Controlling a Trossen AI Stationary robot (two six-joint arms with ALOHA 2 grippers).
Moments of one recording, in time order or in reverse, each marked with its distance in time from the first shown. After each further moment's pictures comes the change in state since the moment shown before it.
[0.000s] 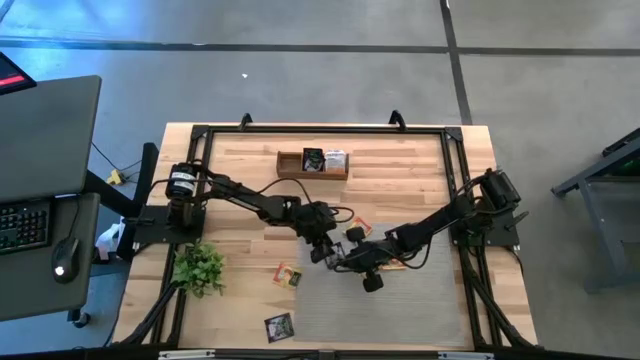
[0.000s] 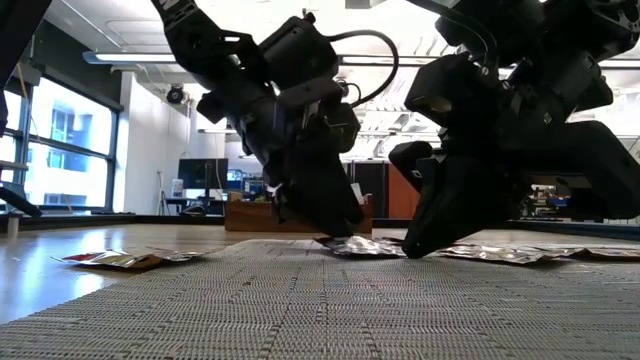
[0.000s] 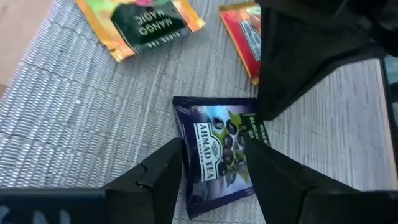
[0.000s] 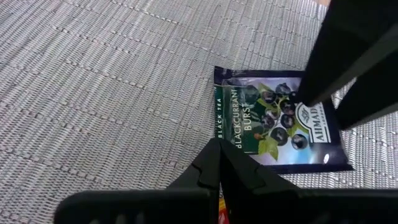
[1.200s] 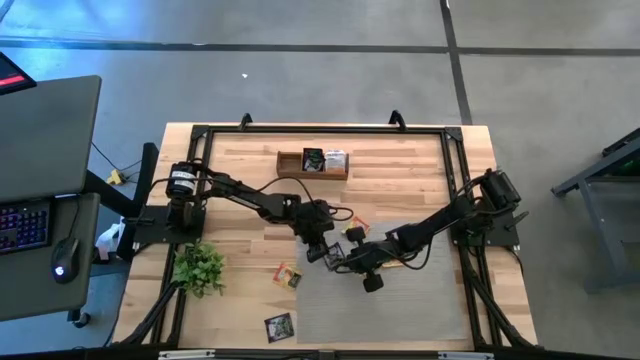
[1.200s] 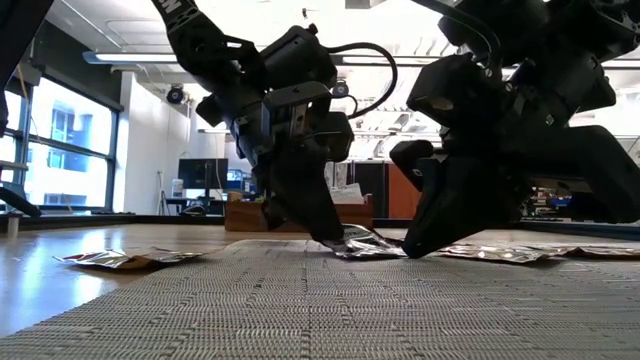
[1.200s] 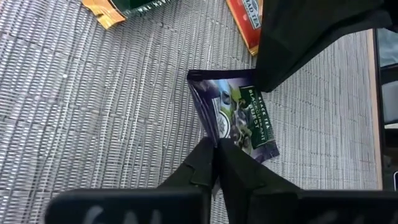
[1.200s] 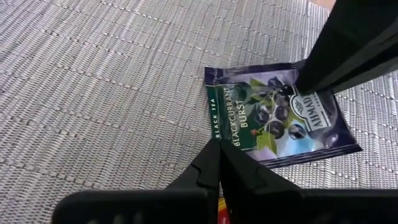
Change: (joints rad) left arm 0.019 0.000 -0.002 -0.065 0.088 0.005; right arm 0.000 -0.009 -0.005 0.031 0.016 -0.015
